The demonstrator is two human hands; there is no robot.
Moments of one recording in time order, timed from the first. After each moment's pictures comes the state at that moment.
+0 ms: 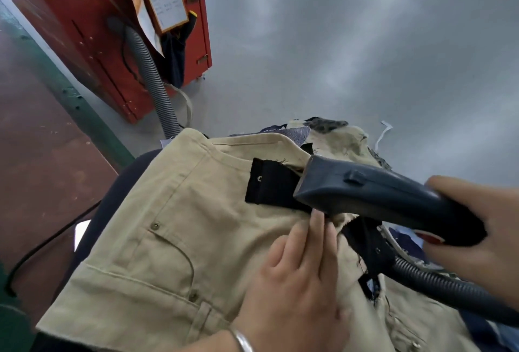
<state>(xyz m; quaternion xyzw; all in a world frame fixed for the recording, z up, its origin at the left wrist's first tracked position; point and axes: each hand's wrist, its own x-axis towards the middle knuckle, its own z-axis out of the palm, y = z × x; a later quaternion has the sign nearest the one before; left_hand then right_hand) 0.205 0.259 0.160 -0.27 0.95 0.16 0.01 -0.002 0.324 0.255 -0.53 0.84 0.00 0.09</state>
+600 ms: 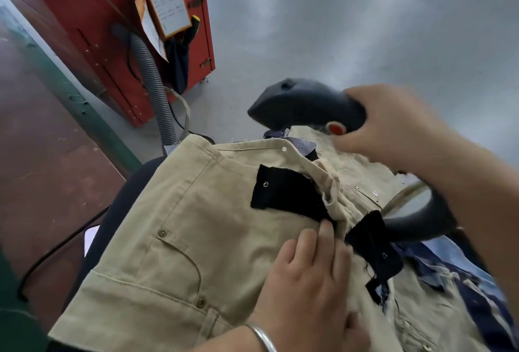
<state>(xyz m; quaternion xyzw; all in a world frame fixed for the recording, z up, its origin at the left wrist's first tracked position) 0.197 0.258 0.152 -0.27 0.95 0.14 0.00 0.015 0.189 0.254 -0.57 0.81 -0.10 0.14</state>
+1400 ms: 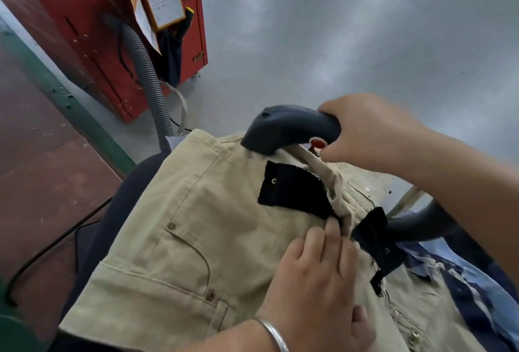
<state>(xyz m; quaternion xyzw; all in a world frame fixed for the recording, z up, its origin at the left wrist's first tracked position) 0.199 0.256 0.153 -0.25 0.95 0.17 0.00 0.037 0.173 0.246 -0.60 0.79 0.02 0.10</state>
